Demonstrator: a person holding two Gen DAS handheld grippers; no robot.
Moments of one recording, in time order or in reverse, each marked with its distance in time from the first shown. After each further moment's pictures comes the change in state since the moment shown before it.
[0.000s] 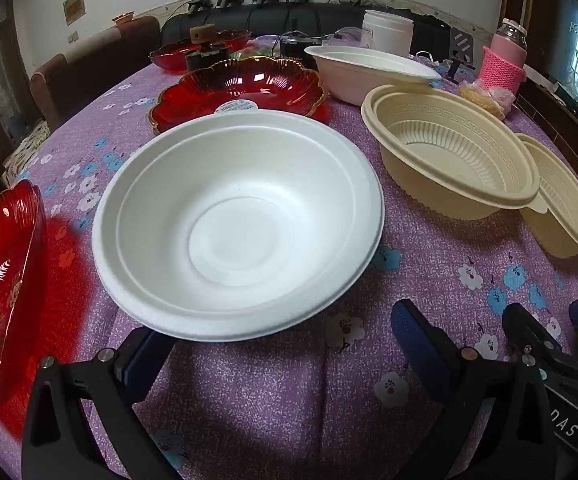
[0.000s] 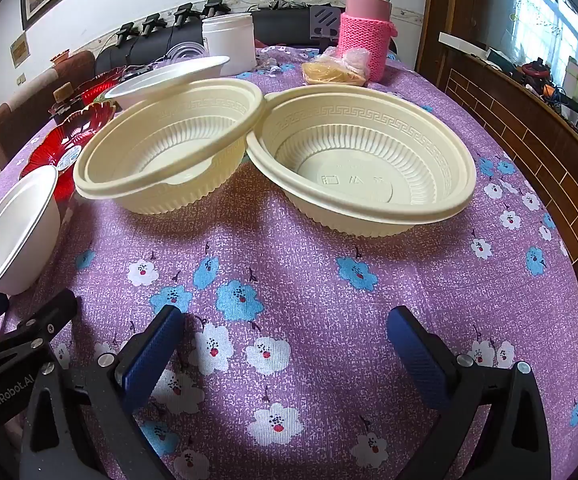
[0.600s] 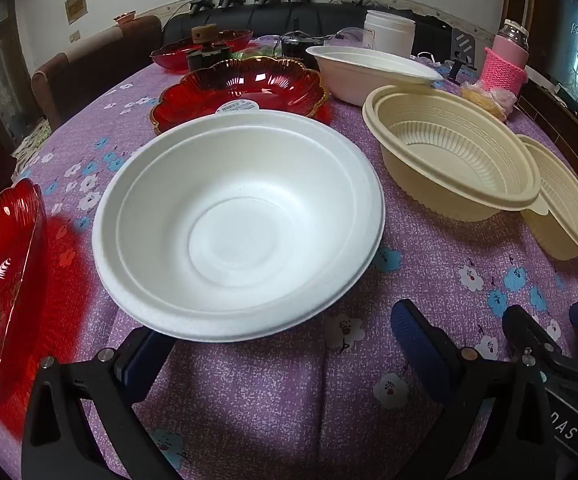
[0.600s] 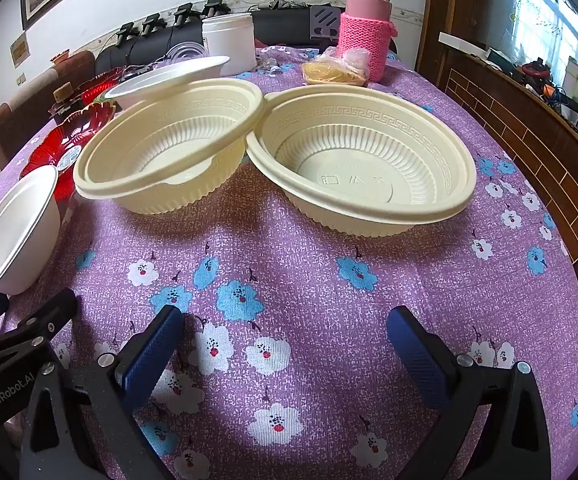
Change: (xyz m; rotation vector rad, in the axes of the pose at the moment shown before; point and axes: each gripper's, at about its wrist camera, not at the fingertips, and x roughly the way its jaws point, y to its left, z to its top) left arm 0.000 0.000 0.000 -0.006 -0.001 0.003; right arm 0.000 0.001 0.000 0.001 -0.002 0.001
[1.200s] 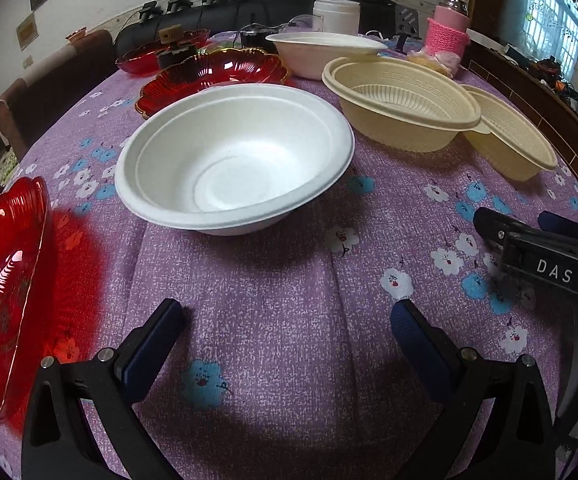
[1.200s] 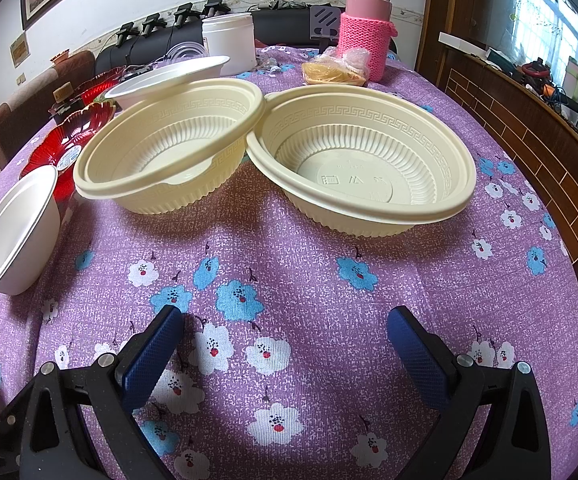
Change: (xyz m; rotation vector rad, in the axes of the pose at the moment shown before) left arm -0.025 0.018 -0.035 0.165 0.027 -0.114; right arm 0.002 -0.002 -0.002 0.000 0.000 0.001
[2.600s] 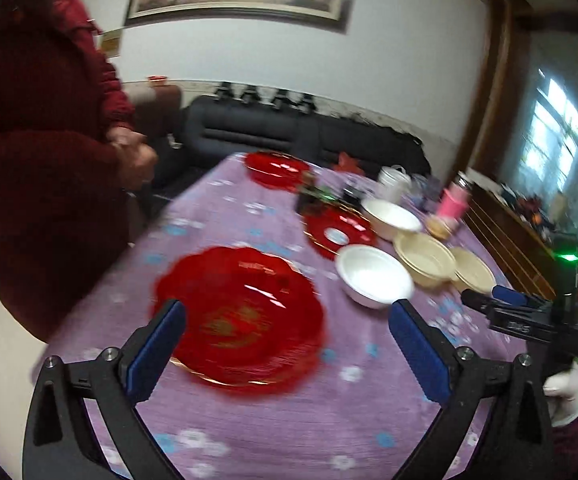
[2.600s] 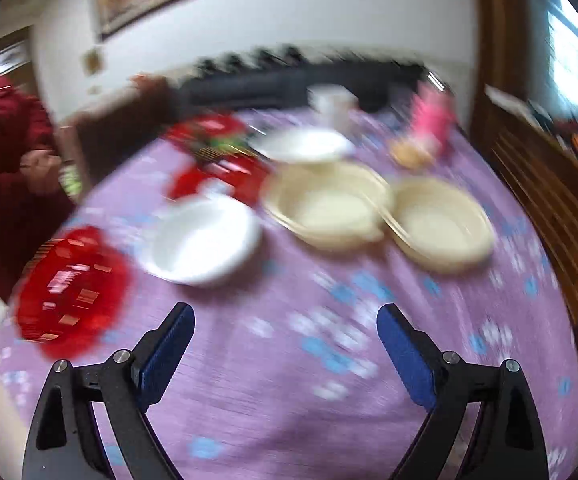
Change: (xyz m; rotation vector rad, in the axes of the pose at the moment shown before) left arm -0.231 0.200 -0.053 -0.248 -0.391 -0.040; right arm -0.158 0.100 -0.013 -0.167 -0.197 0.257
